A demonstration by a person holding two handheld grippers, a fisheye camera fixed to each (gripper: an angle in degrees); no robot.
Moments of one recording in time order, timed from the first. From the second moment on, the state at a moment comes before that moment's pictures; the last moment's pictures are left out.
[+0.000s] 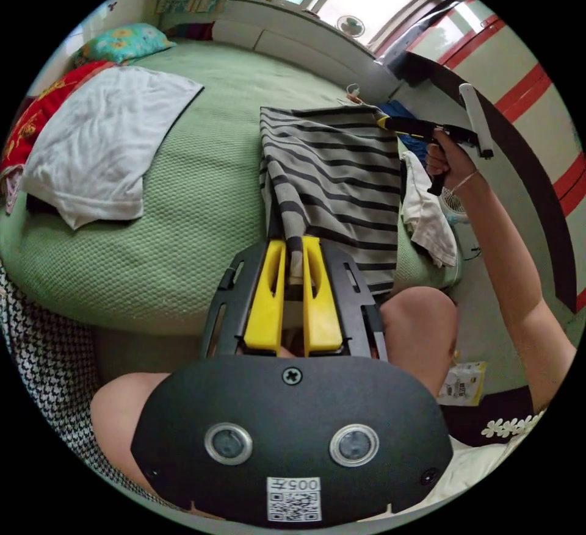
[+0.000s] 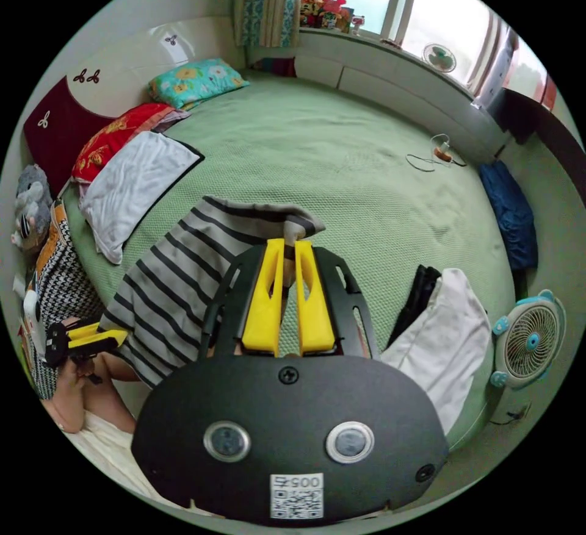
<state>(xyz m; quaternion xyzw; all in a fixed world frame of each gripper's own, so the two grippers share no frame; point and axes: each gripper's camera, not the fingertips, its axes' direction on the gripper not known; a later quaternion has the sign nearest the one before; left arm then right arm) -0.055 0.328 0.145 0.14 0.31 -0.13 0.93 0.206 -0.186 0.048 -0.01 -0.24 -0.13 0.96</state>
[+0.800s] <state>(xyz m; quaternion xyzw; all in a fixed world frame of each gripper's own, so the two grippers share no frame) 0.225 0.176 -0.011 0.26 0.41 0.02 0.87 0.574 -0.201 -0.061 0.04 -0.04 -0.07 1.00</state>
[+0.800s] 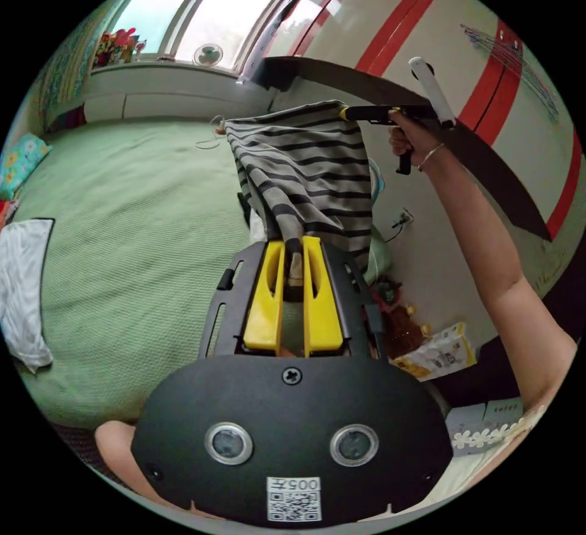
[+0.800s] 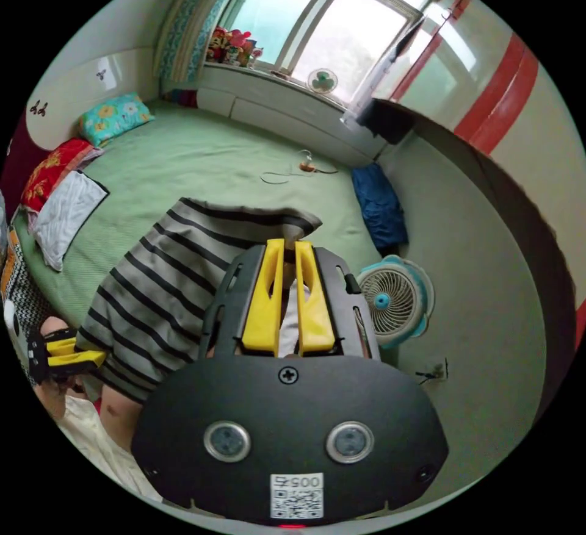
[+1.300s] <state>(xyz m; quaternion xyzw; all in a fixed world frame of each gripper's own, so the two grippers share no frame) 0.304 0.118 0.101 0.19 0.46 -0.01 0.87 0.644 -0.167 0.132 0.00 -0.02 0.16 0.99</state>
